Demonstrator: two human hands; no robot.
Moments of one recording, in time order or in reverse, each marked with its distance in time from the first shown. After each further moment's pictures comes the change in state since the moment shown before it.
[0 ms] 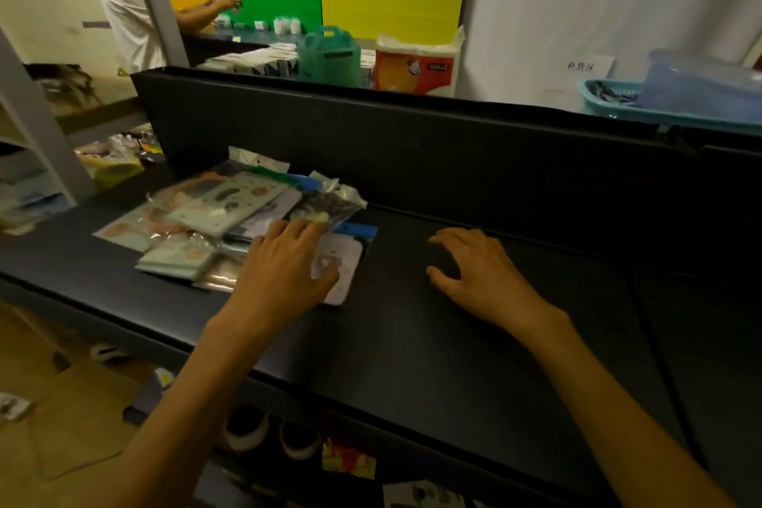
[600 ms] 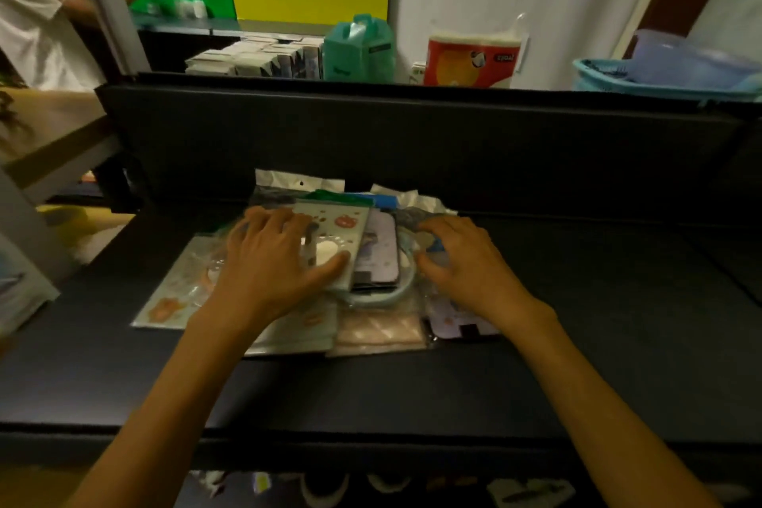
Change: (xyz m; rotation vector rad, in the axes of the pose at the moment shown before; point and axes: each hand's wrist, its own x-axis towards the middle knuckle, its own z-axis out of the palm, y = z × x) left_hand 0.090 -0.218 0.010 -0.071 -0.113 0.173; right_hand 0.095 -0.181 0.058 0.127 0.174 0.207
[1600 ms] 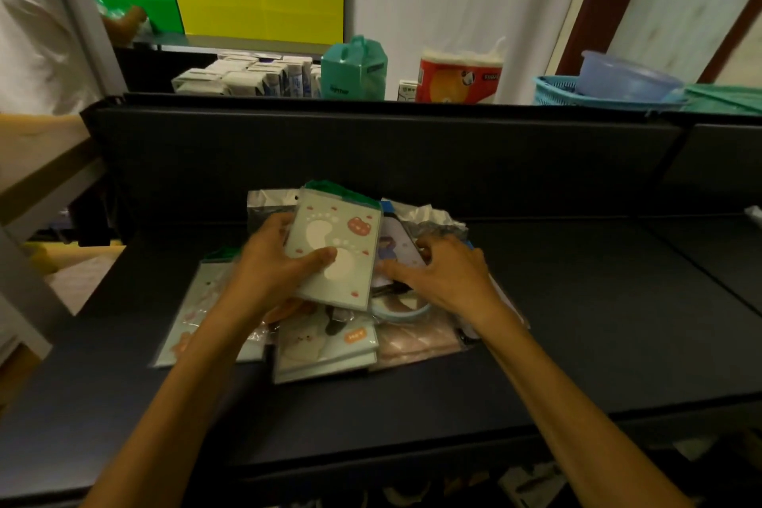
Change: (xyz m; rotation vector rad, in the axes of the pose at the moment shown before) left_hand 0.024 -0.041 0.002 -1.040 -0.100 -0.182; right_hand 0.014 -0.059 0.030 -0.023 0.007 0.428
